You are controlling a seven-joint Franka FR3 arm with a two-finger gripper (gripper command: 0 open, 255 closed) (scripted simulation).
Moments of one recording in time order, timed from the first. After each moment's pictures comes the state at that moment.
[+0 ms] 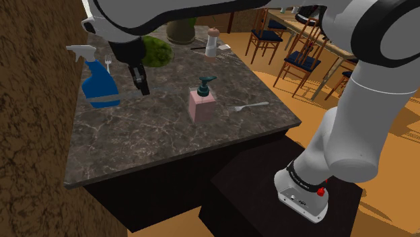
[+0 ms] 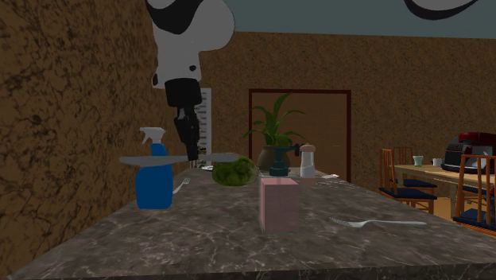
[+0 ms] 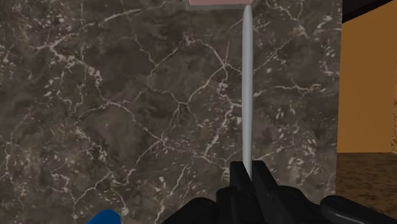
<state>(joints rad) 0.38 0.26 0.28 -1.54 -0.17 1.69 -0.48</state>
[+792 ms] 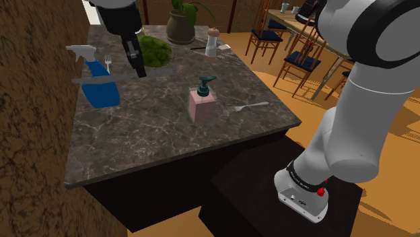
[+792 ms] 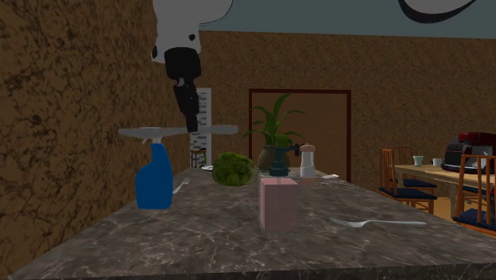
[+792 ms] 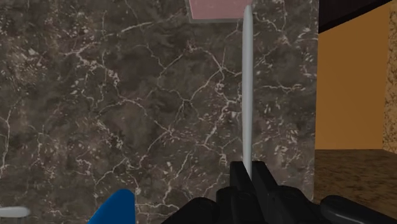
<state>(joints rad) 0.40 0.29 0.28 -1.34 -0.18 1.51 -0.49</state>
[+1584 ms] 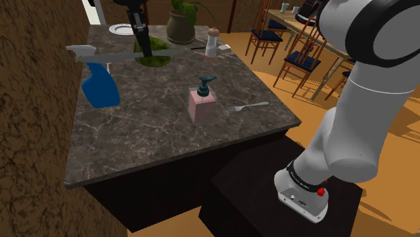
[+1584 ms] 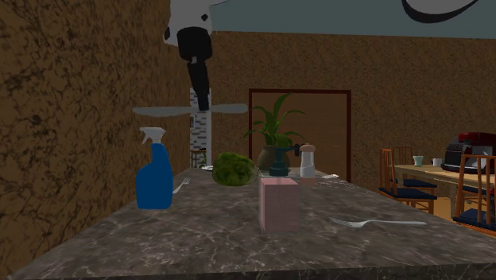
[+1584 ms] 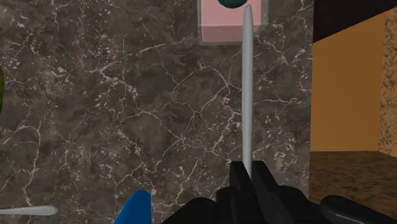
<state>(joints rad) 0.38 0.28 0.27 -1.22 -0.18 1.39 -0.55</state>
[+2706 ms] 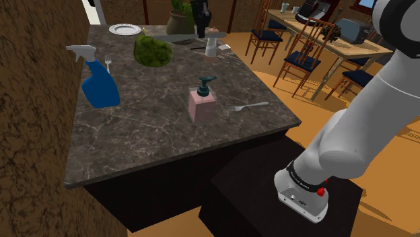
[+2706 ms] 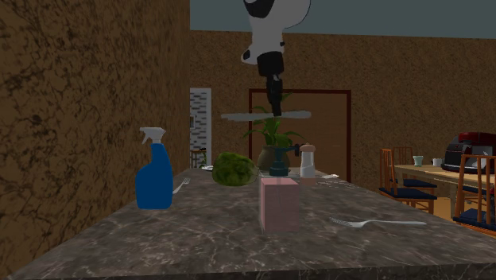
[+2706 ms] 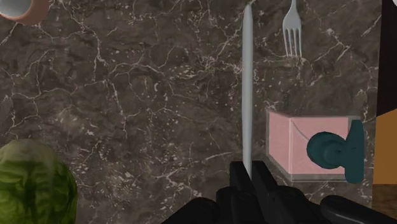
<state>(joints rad) 0.12 0.03 0.10 -1.55 -0.14 1.53 -0.94</state>
